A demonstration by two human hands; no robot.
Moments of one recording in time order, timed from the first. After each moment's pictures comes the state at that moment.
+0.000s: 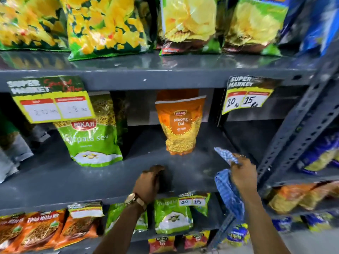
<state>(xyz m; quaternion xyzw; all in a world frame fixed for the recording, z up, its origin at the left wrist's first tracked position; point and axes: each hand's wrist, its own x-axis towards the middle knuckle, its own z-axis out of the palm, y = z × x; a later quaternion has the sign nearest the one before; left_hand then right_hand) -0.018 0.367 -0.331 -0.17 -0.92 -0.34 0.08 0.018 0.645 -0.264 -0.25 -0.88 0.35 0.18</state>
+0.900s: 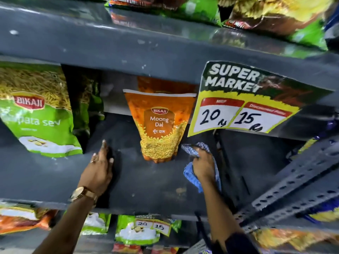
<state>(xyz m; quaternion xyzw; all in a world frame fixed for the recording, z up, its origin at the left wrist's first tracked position) -0.083 0.369 -0.364 0.07 -0.94 -0.32 0.11 -0.146 0.675 -0.335 -0.06 -0.95 0.30 0.12</state>
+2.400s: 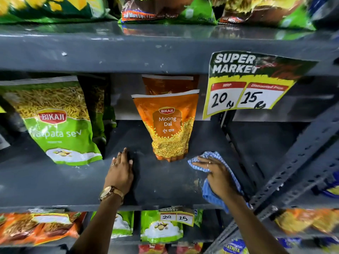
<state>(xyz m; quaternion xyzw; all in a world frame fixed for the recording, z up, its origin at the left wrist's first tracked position) -0.078 0.374 -0.352 0.06 -0.95 -0.28 0.07 -0.081 0.684 -0.355 0.12 -0.94 0.31 0.09</state>
